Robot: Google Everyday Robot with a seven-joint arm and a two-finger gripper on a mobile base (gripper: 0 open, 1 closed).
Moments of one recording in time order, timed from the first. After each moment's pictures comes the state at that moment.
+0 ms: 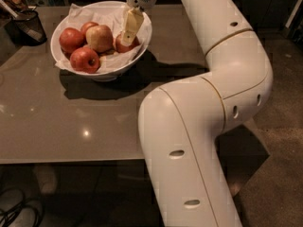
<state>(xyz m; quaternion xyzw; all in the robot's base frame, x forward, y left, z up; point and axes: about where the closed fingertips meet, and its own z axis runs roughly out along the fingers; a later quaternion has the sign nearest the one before) 0.724 0.053 0.946 -0.70 0.68 0.10 0.22</state>
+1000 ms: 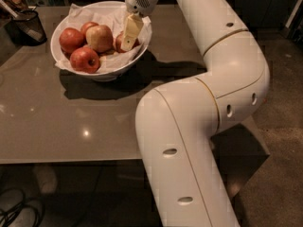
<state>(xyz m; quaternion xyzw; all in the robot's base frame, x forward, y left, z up) 0.724 0.056 0.927 -0.70 0.68 0.11 0.20</state>
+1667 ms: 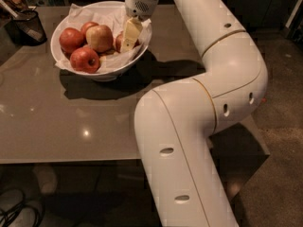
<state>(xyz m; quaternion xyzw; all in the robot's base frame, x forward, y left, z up) 0.722 0.056 0.915 -0.70 0.68 0.13 0.19</state>
